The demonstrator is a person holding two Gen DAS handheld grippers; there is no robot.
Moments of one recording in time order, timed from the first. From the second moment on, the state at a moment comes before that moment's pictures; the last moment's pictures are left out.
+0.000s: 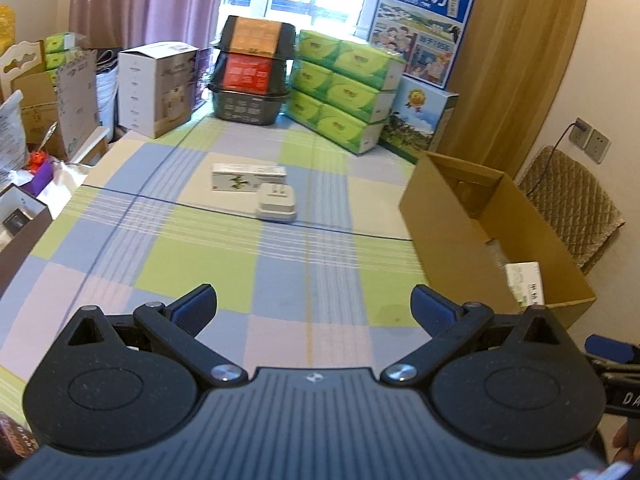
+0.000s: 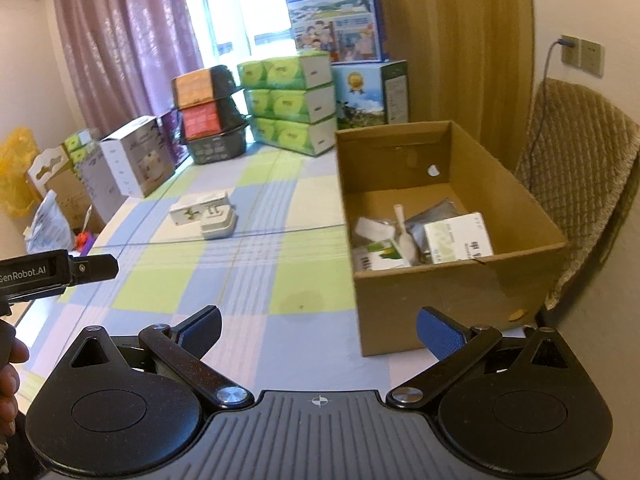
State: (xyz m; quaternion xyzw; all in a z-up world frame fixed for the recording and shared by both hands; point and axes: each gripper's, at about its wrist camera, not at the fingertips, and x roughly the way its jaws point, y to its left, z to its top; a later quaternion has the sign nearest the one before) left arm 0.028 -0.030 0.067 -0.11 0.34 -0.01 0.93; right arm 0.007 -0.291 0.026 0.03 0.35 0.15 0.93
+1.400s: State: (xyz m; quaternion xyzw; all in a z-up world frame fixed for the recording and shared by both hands) left arm 0.192 0.096 -0.022 0.07 0.31 -0.02 0.95; right arm 0.174 -0.118 -0.084 -0.01 0.33 0.23 0.92
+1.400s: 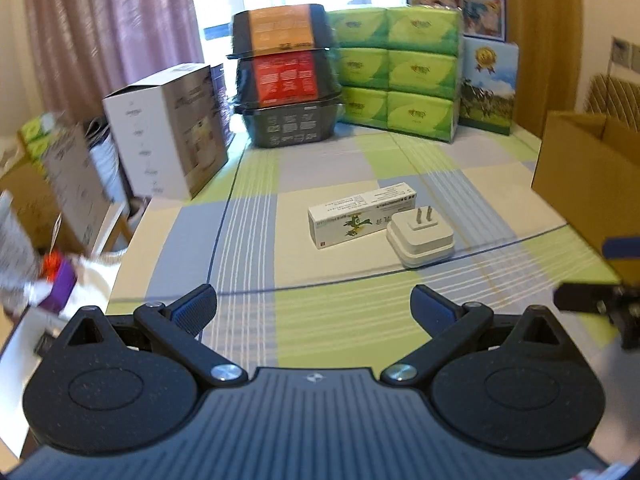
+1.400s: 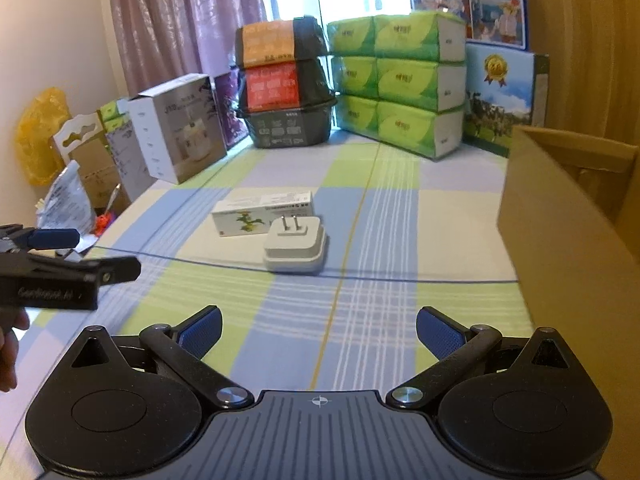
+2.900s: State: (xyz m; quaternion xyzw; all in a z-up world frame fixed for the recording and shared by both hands) left arm 0.375 0.077 -0.074 0.31 0.35 -0.32 0.82; right arm 0.297 -0.058 -0.134 -0.18 0.38 0.27 0.87
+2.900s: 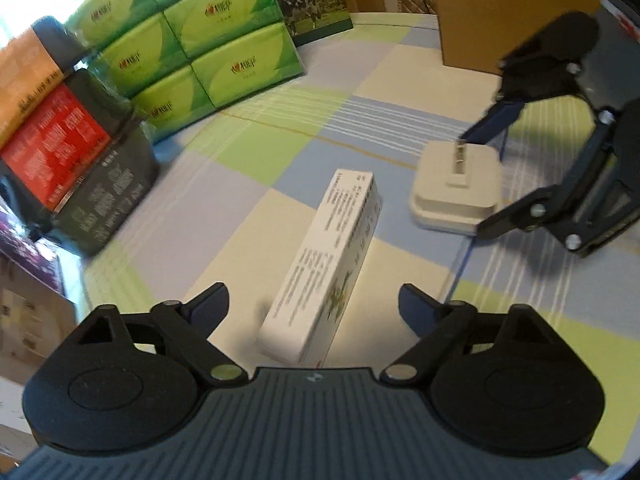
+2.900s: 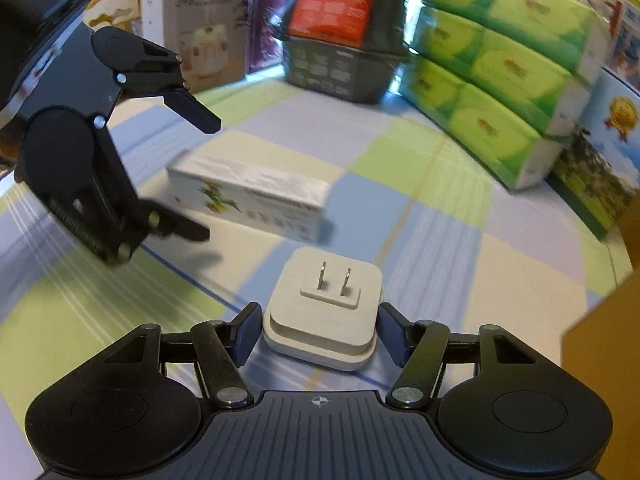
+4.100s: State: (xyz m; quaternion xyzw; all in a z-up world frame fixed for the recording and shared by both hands) left arm 0.197 0.036 -0.075 0.02 0.45 -0.12 0.89; right arm 0.187 -0.106 -0.127 -0.08 0.40 0.24 0.88
